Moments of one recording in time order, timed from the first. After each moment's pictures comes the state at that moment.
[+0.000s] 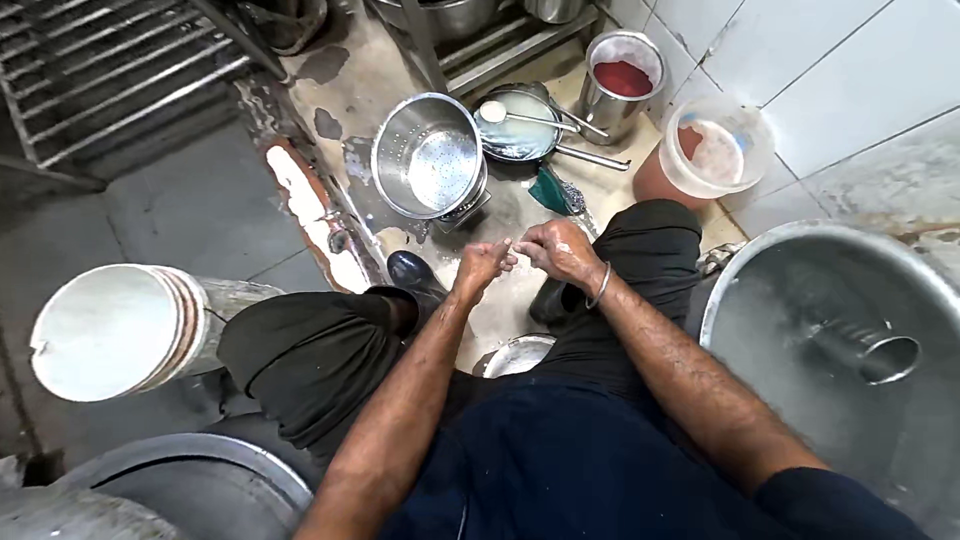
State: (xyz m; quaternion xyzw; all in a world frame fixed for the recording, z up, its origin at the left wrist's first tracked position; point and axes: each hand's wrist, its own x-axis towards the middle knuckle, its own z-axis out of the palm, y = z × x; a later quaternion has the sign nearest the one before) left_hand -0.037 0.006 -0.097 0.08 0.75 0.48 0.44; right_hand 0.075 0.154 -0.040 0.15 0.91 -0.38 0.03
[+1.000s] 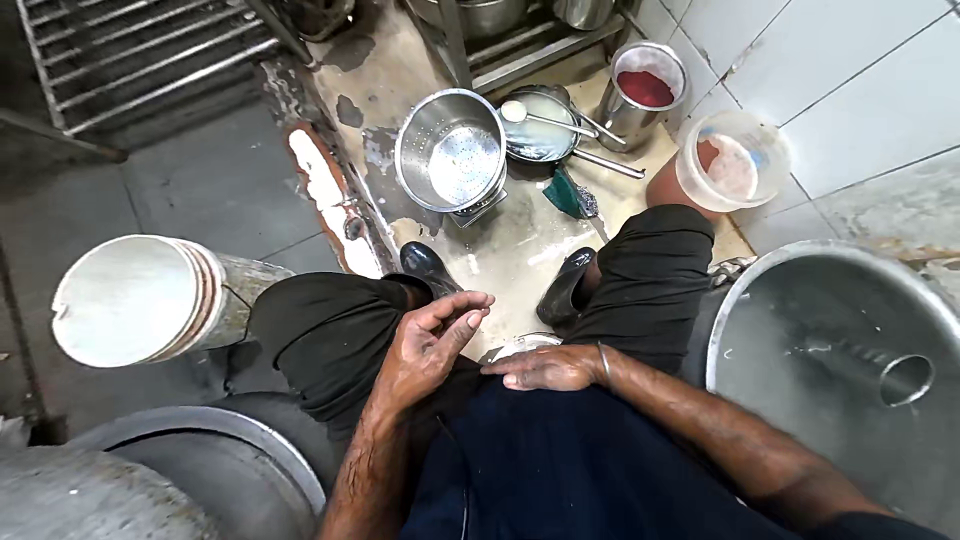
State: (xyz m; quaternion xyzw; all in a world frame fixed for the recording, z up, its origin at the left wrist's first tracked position) left_hand 0.006 -0.141 0.023 0.32 0.70 0.55 0.31; right_hand 0.147 0.049 -0.041 -0.13 0.73 -0.57 0.36
